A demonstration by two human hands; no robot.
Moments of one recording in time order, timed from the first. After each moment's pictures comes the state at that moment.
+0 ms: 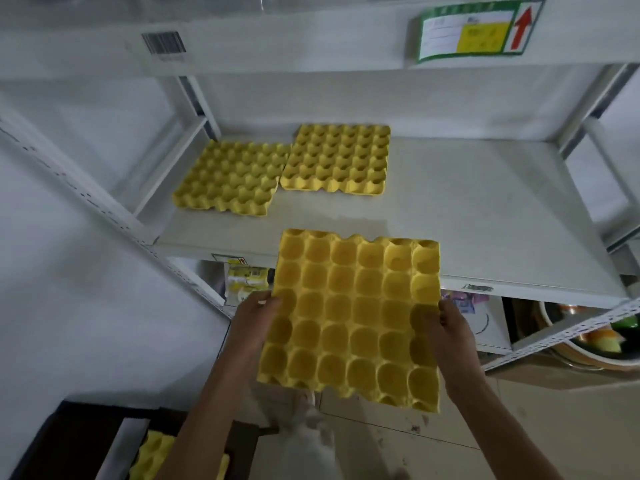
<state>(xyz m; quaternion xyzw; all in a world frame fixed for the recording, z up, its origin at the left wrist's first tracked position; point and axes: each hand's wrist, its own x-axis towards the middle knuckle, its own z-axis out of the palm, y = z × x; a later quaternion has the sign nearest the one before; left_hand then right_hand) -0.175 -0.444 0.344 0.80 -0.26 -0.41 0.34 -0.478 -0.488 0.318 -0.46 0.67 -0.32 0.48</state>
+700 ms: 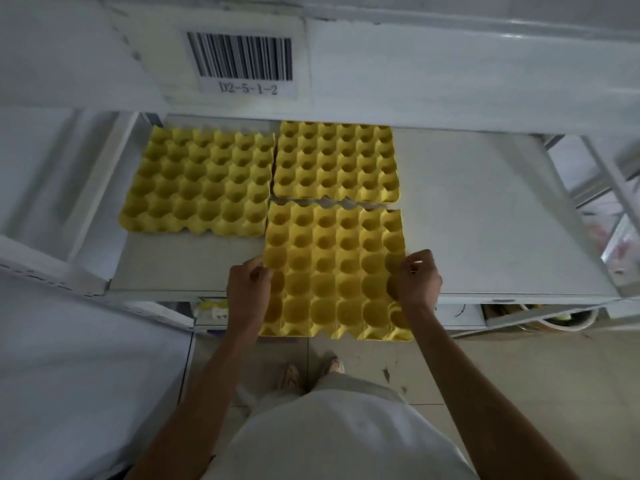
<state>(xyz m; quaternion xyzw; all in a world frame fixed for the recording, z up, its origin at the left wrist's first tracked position) -0.035 -0.610 0.281 0.76 -0.41 -0.36 0.34 -0.322 -0.656 0.262 -0.41 0.82 -0.31 0.25</state>
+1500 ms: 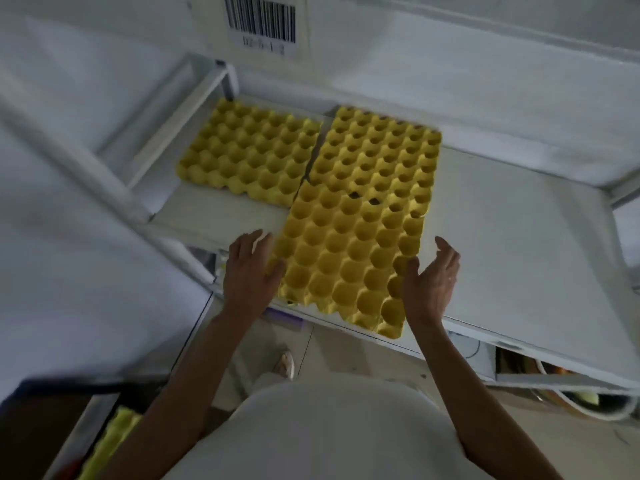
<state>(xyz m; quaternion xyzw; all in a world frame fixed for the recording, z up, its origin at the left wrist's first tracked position) -0.060 -0.551 0.294 0.81 -0.53 -0.11 0.22 -0.343 -0.660 0.288 -0.63 0.69 -0.33 0.15</state>
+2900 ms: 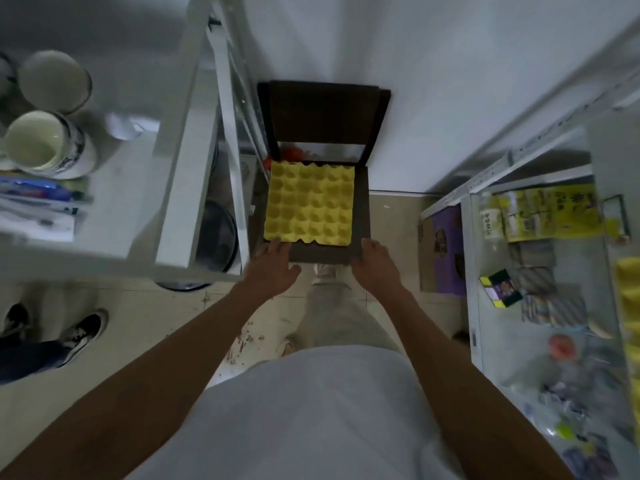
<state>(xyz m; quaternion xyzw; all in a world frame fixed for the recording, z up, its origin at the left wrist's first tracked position) -0.163 -0.010 0.133 0.93 0.06 -0.34 0.16 -0.139 -0.242 0.149 -0.92 0.05 0.31 0.22</state>
